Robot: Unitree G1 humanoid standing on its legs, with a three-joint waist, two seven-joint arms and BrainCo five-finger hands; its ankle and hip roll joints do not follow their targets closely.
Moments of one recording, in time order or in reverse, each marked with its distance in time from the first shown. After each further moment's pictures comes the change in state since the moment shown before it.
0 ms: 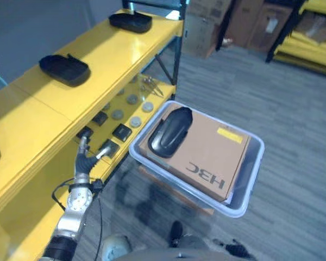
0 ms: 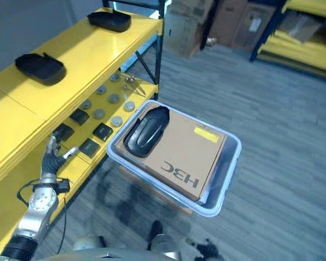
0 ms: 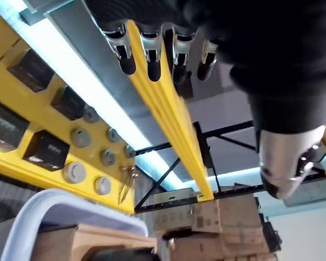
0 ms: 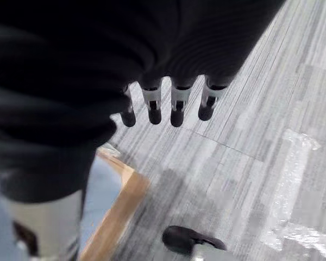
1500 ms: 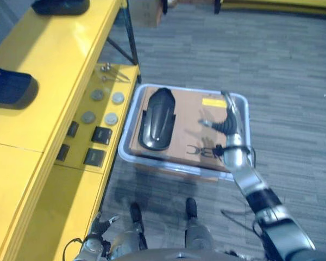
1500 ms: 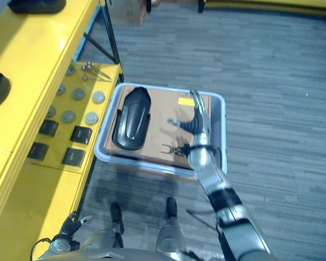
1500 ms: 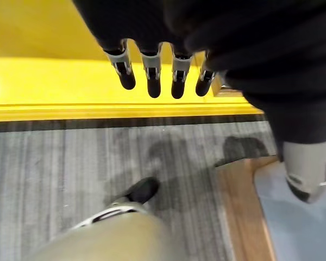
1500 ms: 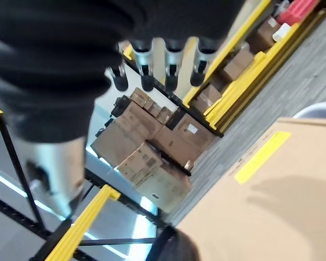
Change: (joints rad) left arm -0.061 -0.156 -0.112 0.890 0.158 0.120 -0.044; right arm -0.473 -0.161 0.106 -0.859 -0.428 -0.049 -0.330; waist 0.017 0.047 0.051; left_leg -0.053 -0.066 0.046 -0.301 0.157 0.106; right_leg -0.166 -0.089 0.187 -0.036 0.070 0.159
